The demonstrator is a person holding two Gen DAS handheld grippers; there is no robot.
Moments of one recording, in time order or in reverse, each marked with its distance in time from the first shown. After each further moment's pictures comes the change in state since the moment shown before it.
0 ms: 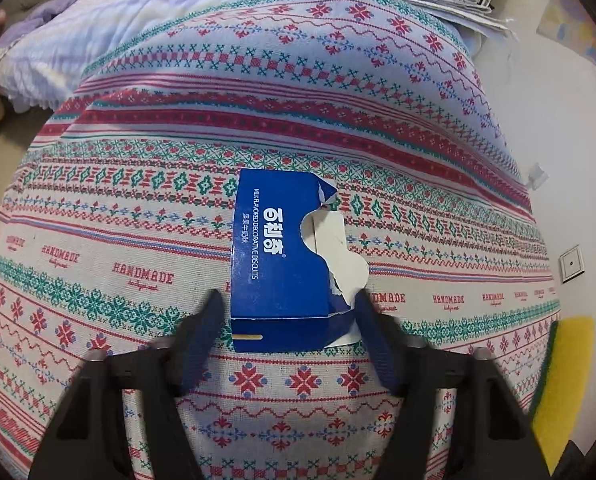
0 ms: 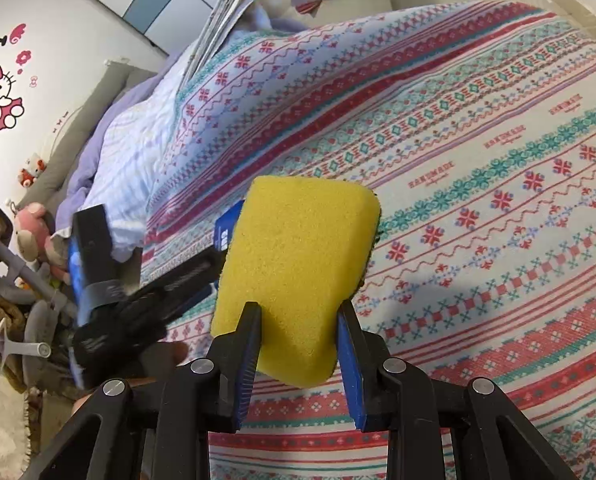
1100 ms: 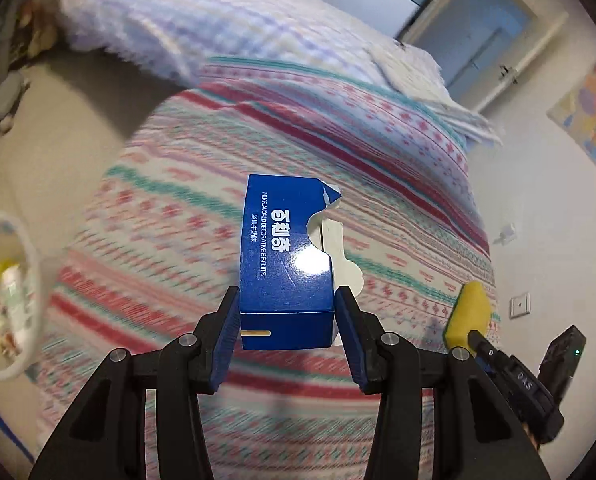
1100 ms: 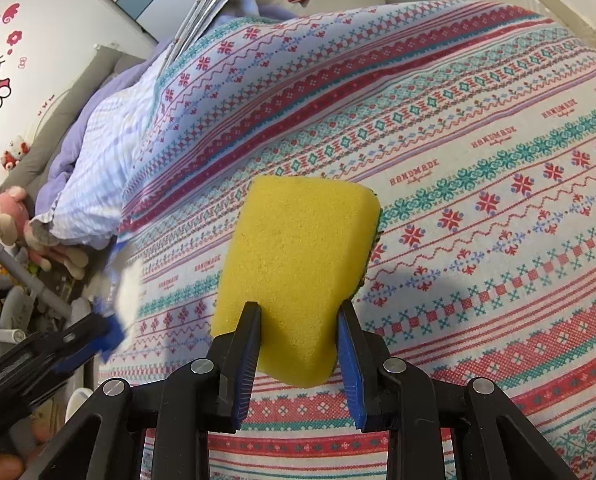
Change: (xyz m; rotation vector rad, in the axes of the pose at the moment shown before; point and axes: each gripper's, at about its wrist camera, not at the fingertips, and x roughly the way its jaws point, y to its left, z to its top) left arm -0.165 0.144 -0.056 -0.257 -0.034 -0.085; right arm 0.011 -0.006 -0.001 -0.044 0.013 -0.069
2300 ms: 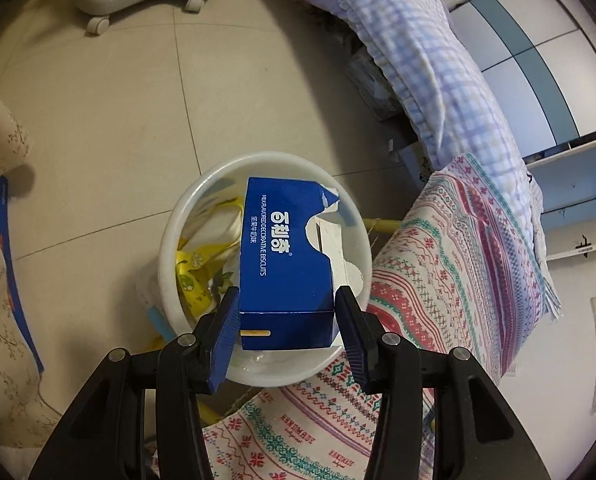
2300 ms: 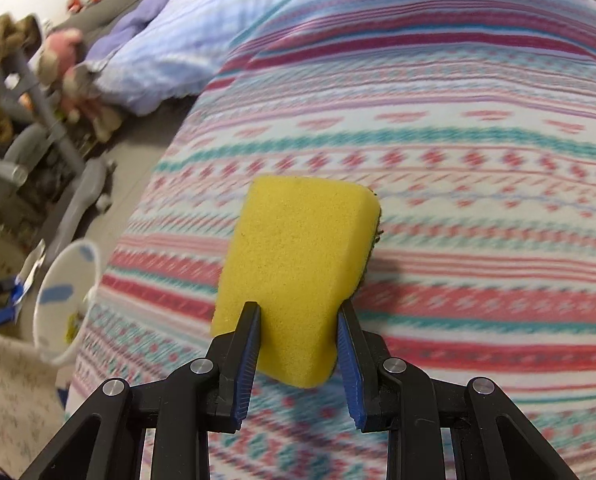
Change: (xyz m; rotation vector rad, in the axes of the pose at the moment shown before) left arm -0.081 0.307 -0.025 -0.573 -0.002 0.118; right arm 0.074 0.136 -0.107 -0.400 0.171 0.029
